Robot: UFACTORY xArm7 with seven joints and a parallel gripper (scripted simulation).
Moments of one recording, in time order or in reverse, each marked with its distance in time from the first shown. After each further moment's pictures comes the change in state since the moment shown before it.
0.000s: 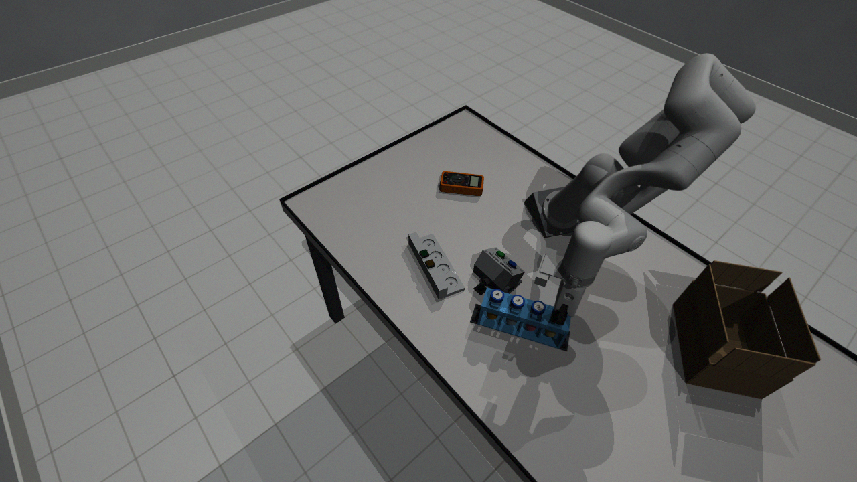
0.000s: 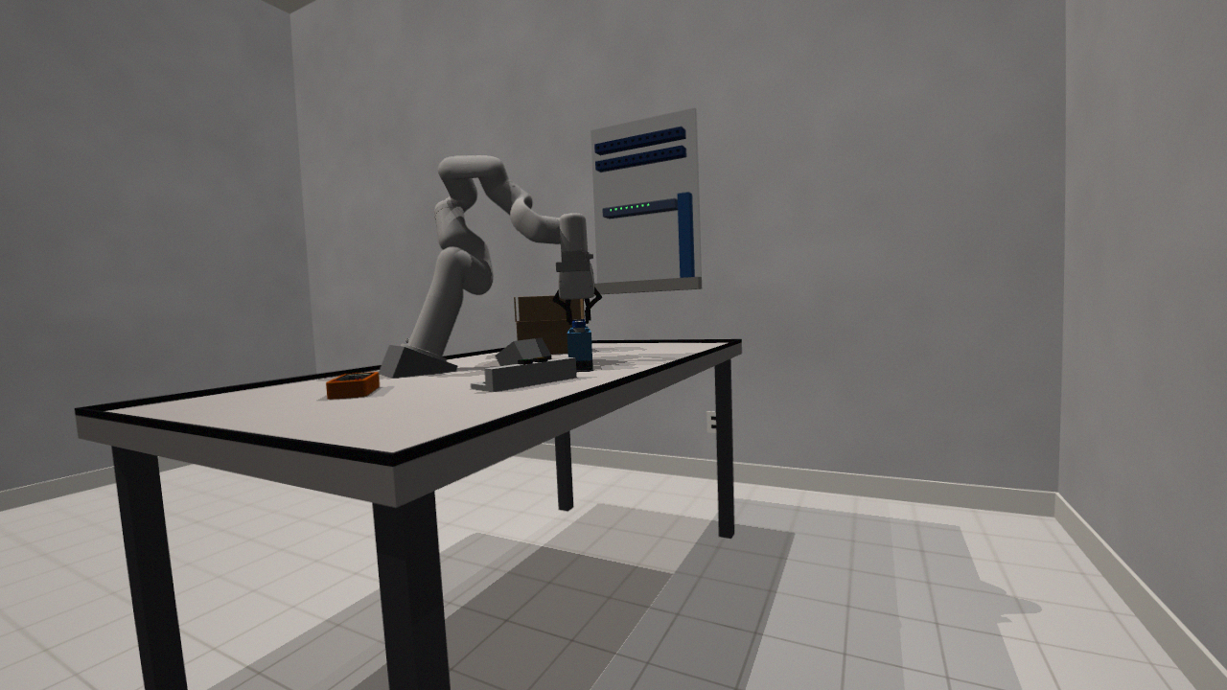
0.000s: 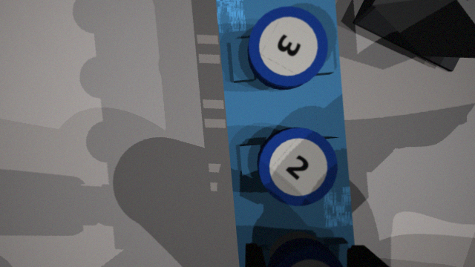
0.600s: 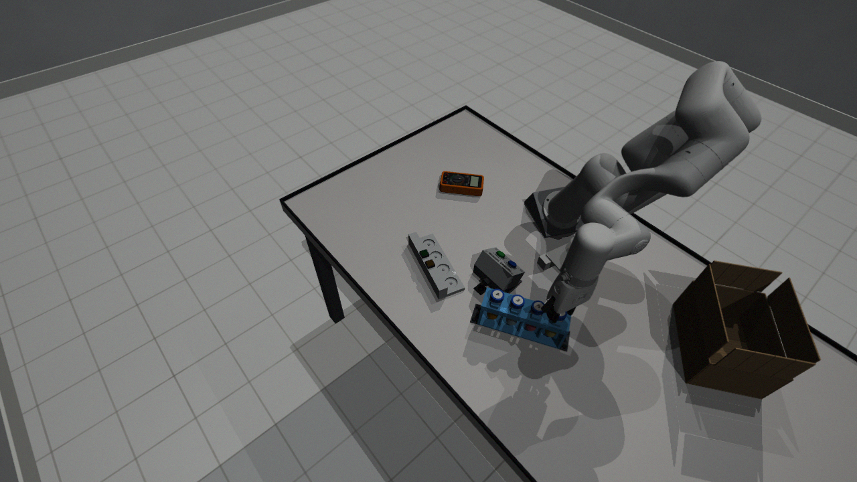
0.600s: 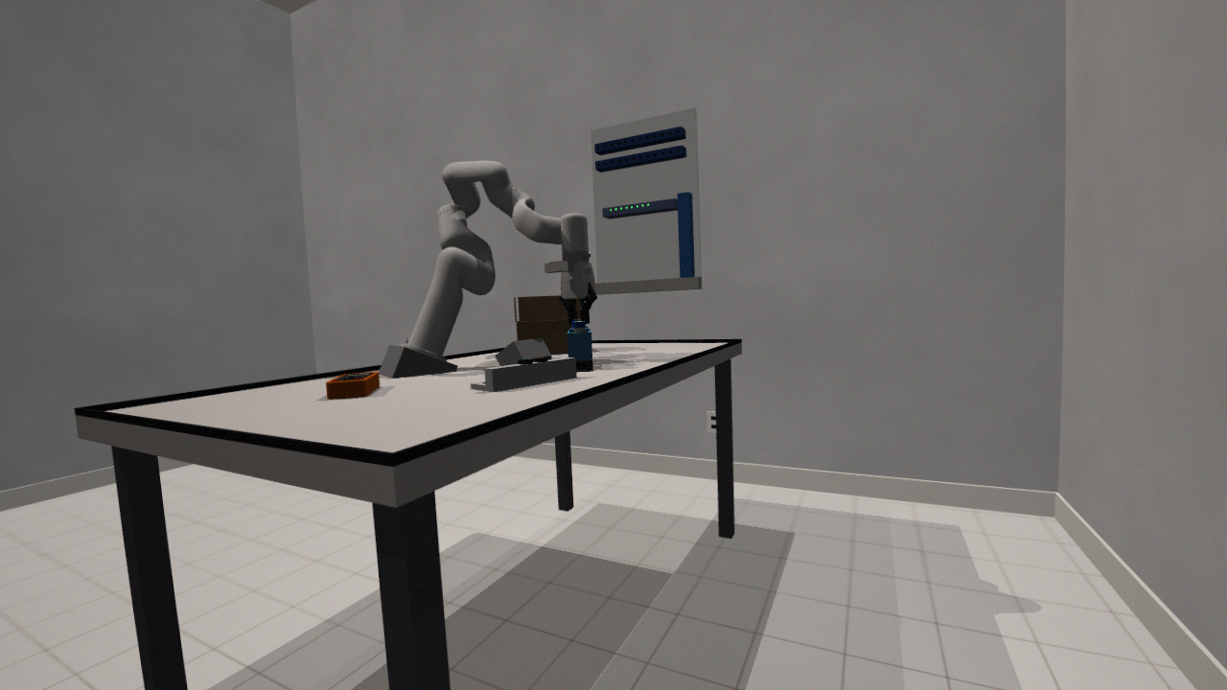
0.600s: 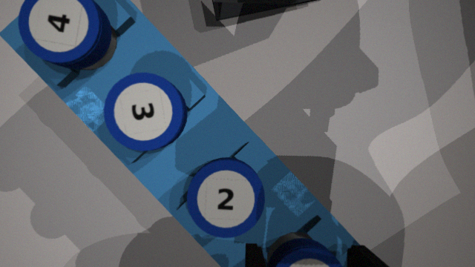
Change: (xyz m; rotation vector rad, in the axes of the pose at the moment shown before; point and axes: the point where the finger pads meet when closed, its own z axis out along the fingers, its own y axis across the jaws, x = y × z) arm 0.000 0.000 0.000 -0.004 0.023 0.667
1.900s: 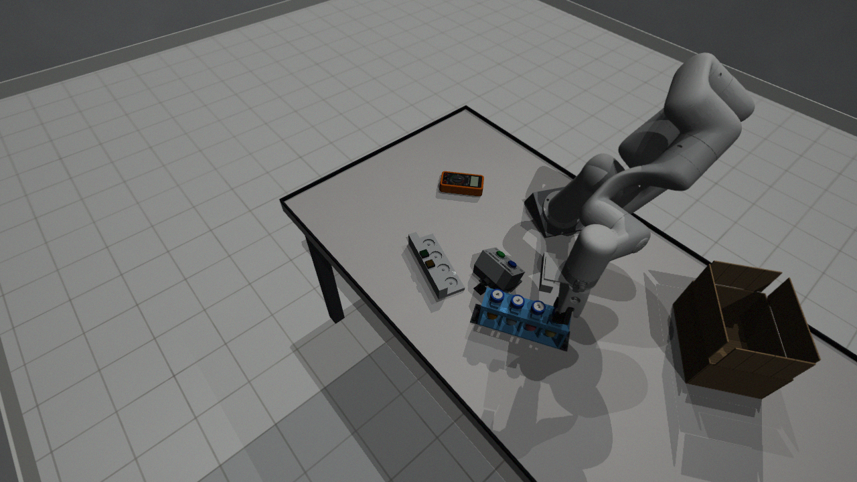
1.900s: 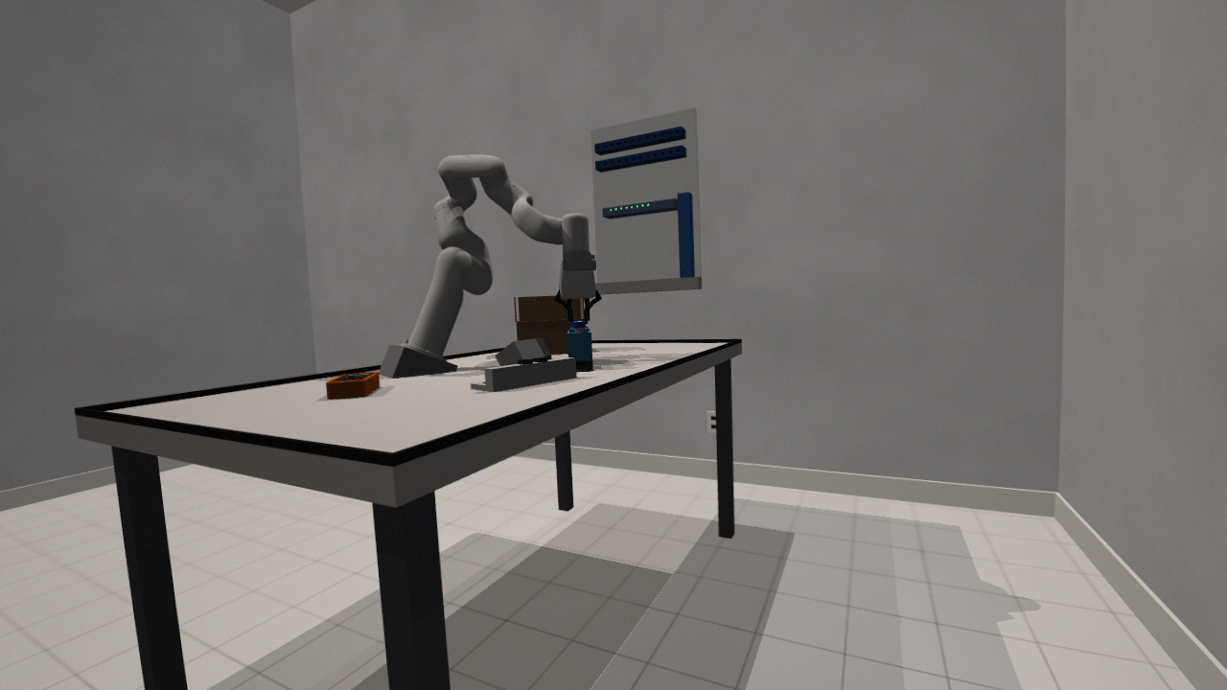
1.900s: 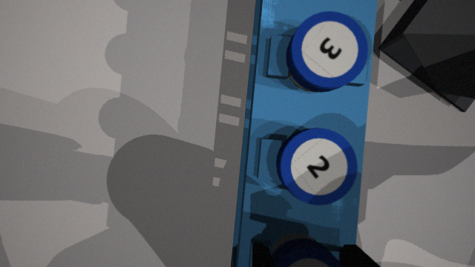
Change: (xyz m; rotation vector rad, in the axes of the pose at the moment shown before) arm 0.000 0.000 0.000 -0.003 0.022 -0.850
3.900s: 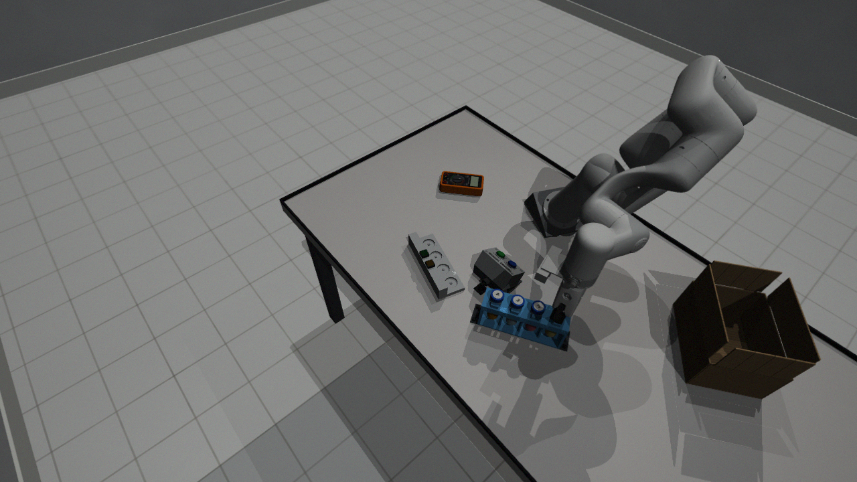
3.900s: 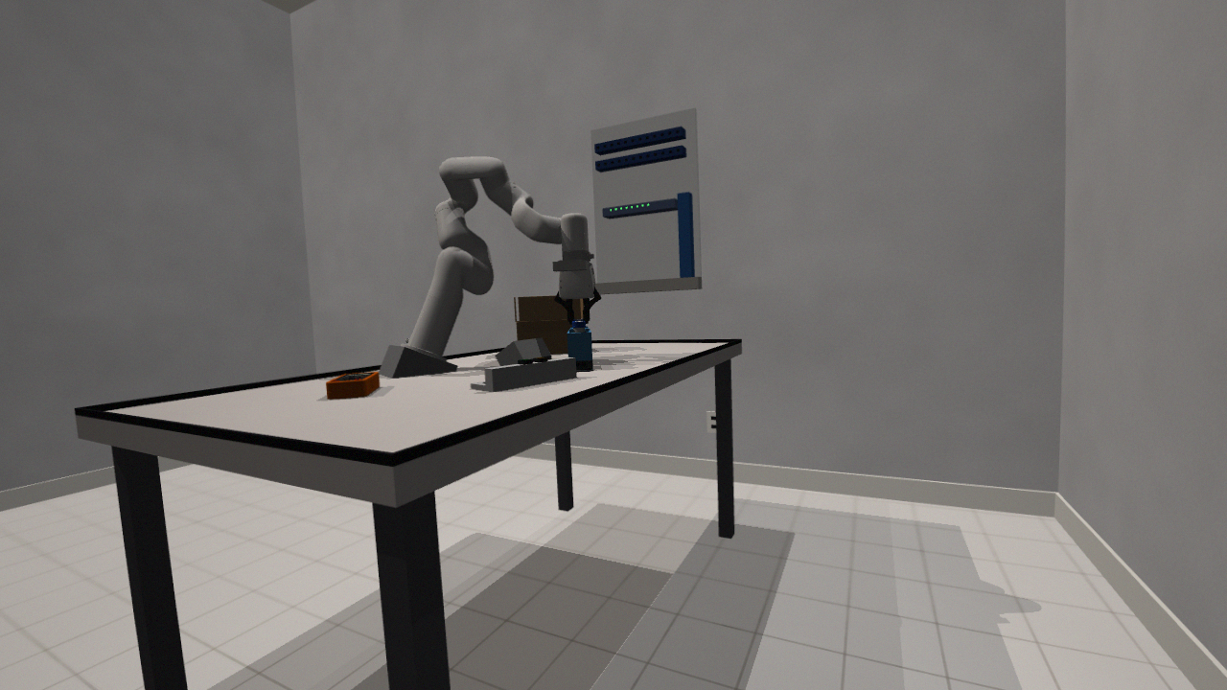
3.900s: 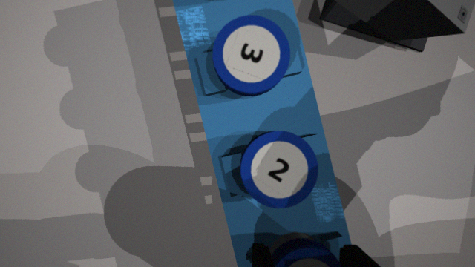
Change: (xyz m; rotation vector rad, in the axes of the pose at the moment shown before) arm 0.000 0.000 0.000 0.007 -0.018 0.333
